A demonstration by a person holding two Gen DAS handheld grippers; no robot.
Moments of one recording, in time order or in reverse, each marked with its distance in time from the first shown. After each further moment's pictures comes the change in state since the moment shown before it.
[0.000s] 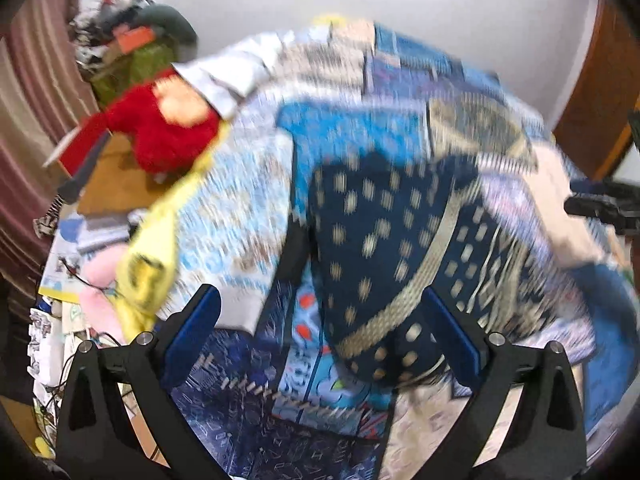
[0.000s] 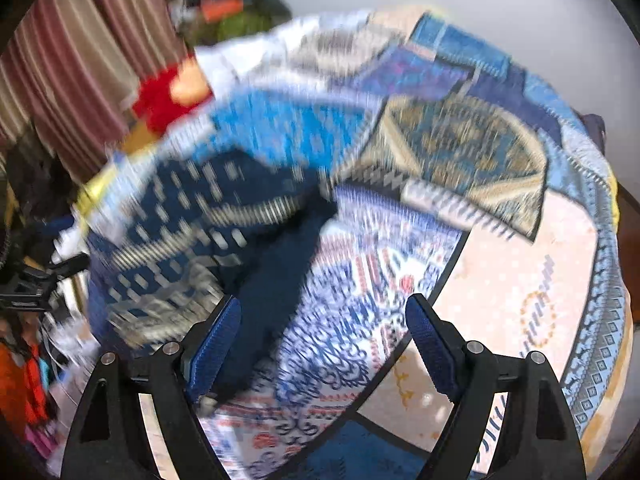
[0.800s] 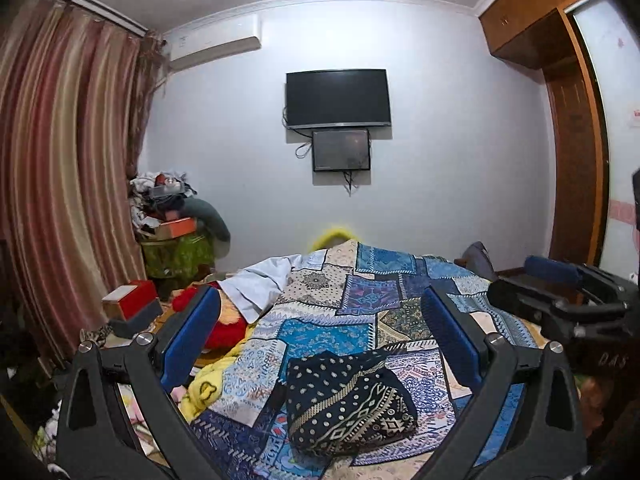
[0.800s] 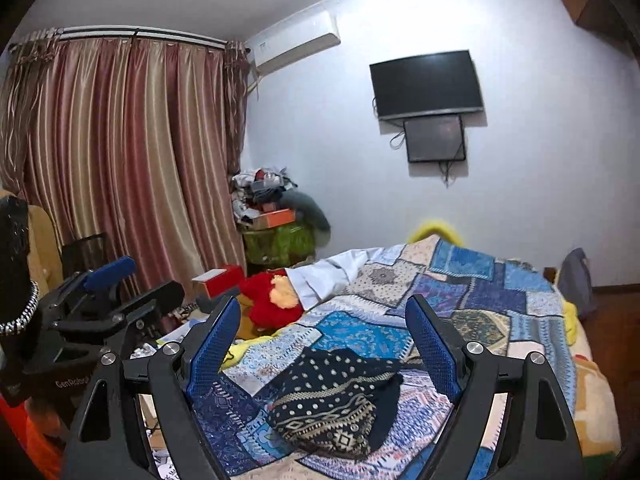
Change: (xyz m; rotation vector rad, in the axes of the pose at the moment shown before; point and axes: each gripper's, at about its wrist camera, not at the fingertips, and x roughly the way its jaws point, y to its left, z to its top) left arm -0.267 -0.116 -0.047 0.014 -0.738 0.097; right arm -0.260 0.161 -0.091 -0.062 -0.781 0.026
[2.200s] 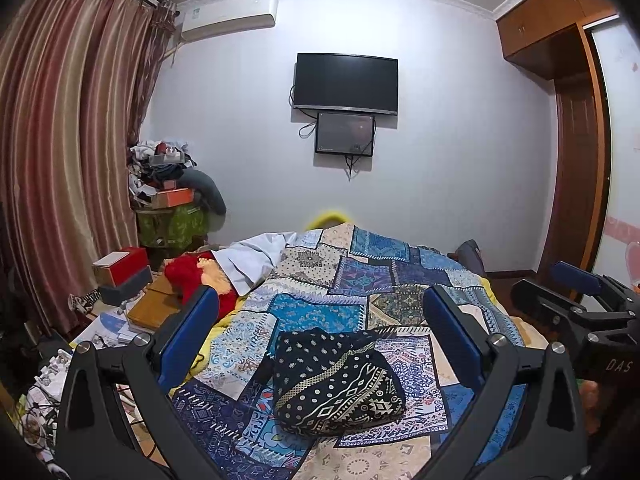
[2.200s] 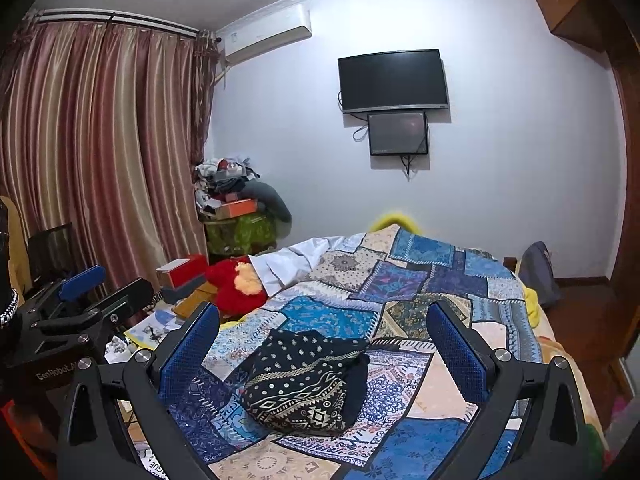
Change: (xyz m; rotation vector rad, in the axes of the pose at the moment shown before) left arm 0.001 0.012 -0.026 -0.084 0.064 -0.020; right arm -0.019 0.010 -0.013 0.003 0.036 -0.151
